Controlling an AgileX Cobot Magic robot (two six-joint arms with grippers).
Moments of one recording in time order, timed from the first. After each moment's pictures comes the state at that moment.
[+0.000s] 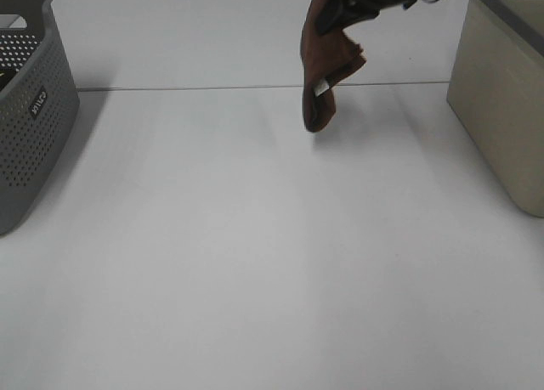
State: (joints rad) left arm 0.01 0.00 -0.50 -0.06 1.05 0.03; right arm 0.27 2.22 -2.14 0.48 1.00 -0.30
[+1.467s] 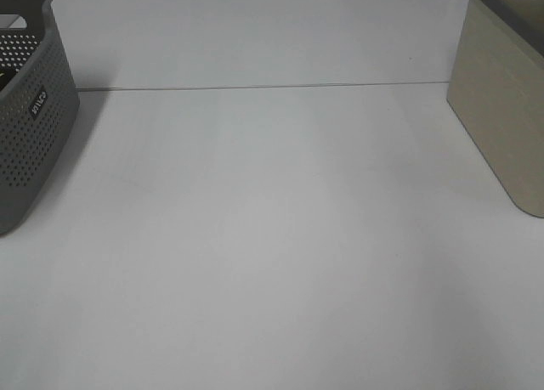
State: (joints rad) left arm 0.01 0.00 -0.50 -0.06 1.05 0.03; right arm -0.23 2.00 -2.14 0.17 1.22 -0.09
